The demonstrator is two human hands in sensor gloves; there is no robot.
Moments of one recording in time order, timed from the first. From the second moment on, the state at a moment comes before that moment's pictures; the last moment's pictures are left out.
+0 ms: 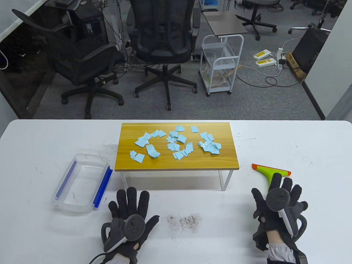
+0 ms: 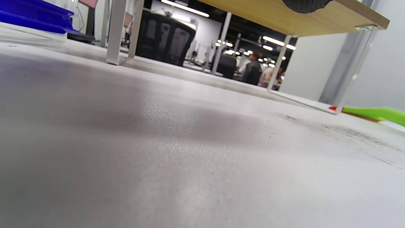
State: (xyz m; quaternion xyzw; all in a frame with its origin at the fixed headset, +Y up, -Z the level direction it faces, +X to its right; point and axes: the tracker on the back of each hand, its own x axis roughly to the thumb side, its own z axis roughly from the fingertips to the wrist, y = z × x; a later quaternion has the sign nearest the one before) left_hand -0.175 -0.762 -0.263 -0.03 -0.11 0.12 0.99; right_hand 0.294 -0.717 -0.309 -0.25 0.01 0.95 0.19
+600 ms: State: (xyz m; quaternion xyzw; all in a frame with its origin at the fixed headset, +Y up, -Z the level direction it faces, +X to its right) left_hand -0.179 -0.761 -0.265 -0.02 -0.10 0.12 0.99; right_hand 0.304 -0.783 -0.366 -0.36 0.22 0.90 0.07
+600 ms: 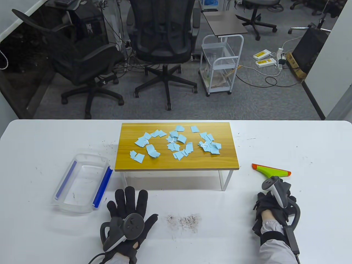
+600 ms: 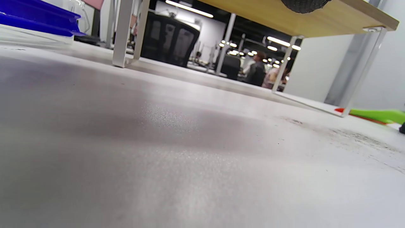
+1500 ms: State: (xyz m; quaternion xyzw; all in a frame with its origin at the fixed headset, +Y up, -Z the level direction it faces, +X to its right) left_hand -0.176 -0.761 -0.263 -0.02 -0.11 0.11 0.99; right_hand 0.229 -0.569 -0.381 -0.14 -0.11 0.97 0.15
